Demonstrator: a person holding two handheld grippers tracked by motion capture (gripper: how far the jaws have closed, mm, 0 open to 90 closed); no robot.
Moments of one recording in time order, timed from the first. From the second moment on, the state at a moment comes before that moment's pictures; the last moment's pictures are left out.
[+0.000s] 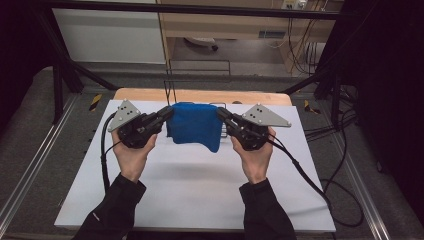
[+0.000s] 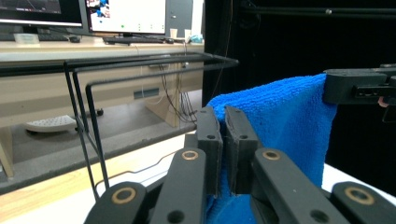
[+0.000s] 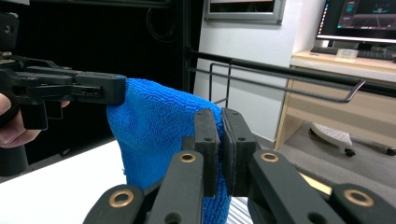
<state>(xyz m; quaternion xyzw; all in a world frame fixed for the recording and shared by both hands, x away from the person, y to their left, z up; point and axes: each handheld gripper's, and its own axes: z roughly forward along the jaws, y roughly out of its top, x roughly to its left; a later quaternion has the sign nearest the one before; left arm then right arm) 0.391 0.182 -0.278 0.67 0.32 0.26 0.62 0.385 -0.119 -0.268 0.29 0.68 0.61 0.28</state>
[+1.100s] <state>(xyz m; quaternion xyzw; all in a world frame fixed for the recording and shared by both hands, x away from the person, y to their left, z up) 0.423 0.171 -0.229 0.63 0.31 0.27 0.66 0.408 -0.123 -0.220 0.27 0.64 0.63 0.34</state>
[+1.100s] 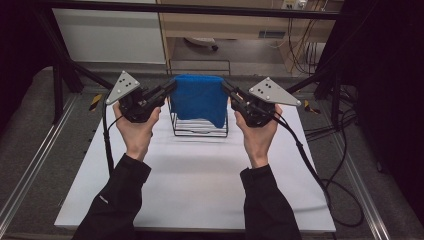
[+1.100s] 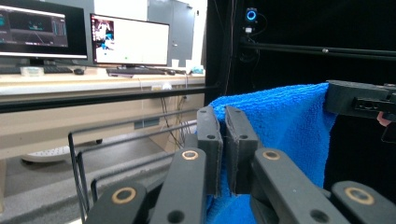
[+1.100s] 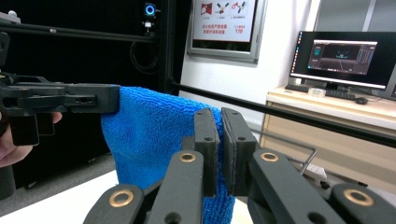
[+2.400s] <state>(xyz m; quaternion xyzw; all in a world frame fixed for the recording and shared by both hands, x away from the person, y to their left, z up) 0.464 0.165 -0.174 0.61 0.29 0.31 0.67 0.456 -0.120 -0.167 0.27 0.62 0.64 0.37</state>
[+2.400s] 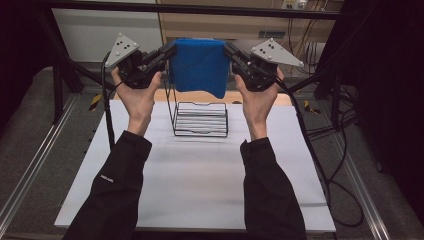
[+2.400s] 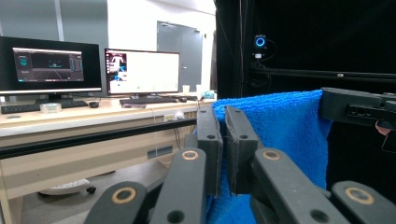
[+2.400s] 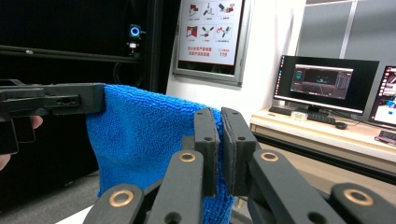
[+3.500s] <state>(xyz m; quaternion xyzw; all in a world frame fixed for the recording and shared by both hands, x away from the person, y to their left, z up) 0.514 0.169 -0.168 0.60 0.30 0.33 0.66 0.519 -0.115 -0.153 0.27 0.64 0.62 0.38</state>
